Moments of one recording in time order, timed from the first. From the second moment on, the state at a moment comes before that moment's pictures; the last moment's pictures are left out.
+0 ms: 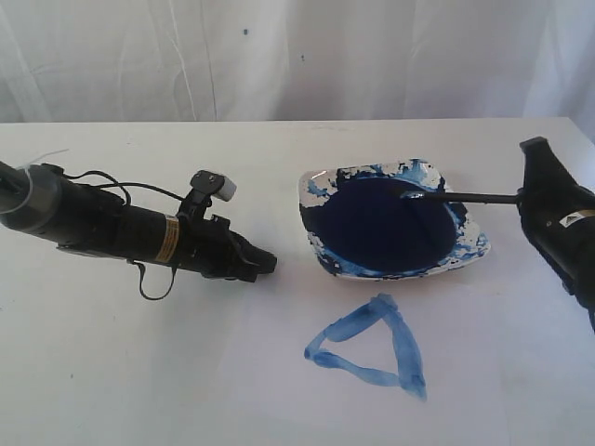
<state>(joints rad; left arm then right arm) -0.36 2.16 -1.15 1.44 -0.74 -1.26 0.33 1.65 -0.55 0.52 -0.65 0.83</state>
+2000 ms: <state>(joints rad) -0.36 2.16 -1.15 1.44 -0.74 -1.26 0.33 1.21 -0.55 -0.18 -0.12 1.14</state>
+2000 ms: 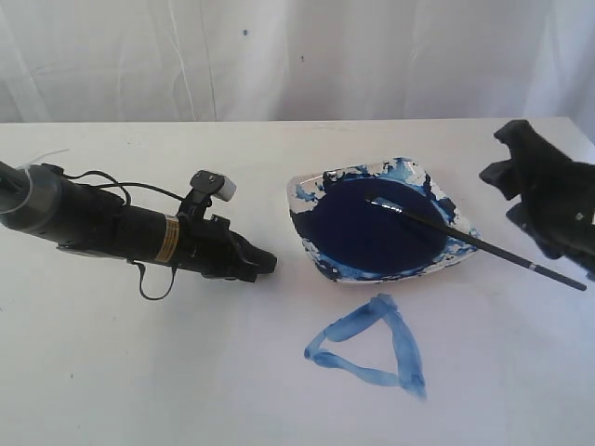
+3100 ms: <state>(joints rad) -0.36 2.16 -1.15 1.44 -0.74 -1.26 0.33 0.18 -0.39 -0.45 0.20 0.57</state>
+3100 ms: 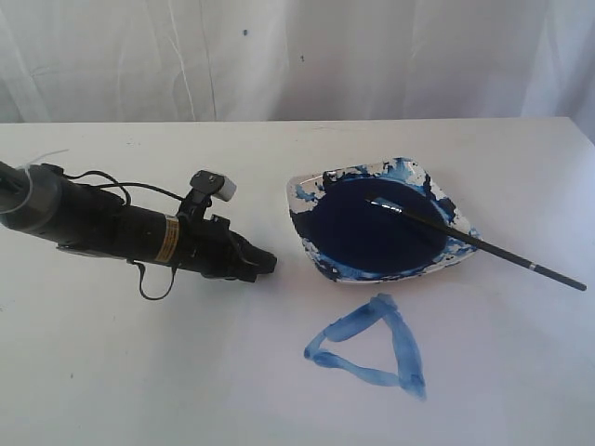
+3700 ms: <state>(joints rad) -0.36 2.16 -1.15 1.44 -0.74 -1.26 0.33 0.18 -0.39 -0.44 0.21 0.57</state>
